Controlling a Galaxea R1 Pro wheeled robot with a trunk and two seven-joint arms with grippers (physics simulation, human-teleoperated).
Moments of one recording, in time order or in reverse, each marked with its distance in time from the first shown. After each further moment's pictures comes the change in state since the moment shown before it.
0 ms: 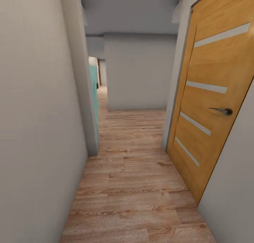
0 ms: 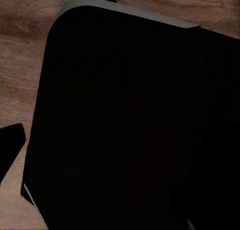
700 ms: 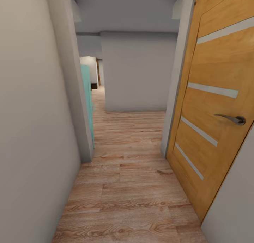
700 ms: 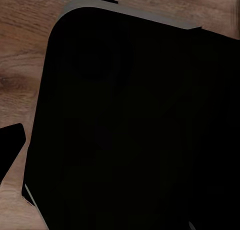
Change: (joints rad) left arm 0.000 0.001 0.000 -0.001 0.001 0.000 0.001; right arm 0.000 0.000 0.003 0.000 0.005 0.000 0.000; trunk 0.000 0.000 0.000
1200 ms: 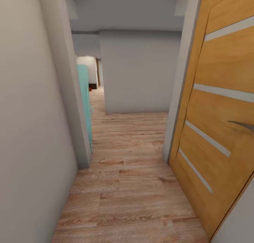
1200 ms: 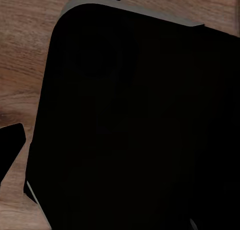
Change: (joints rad) left arm 0.000 0.003 0.001 0.001 0.003 0.009 0.000; right arm 0.001 0.003 0.004 0.000 0.002 0.004 0.000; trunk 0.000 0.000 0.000
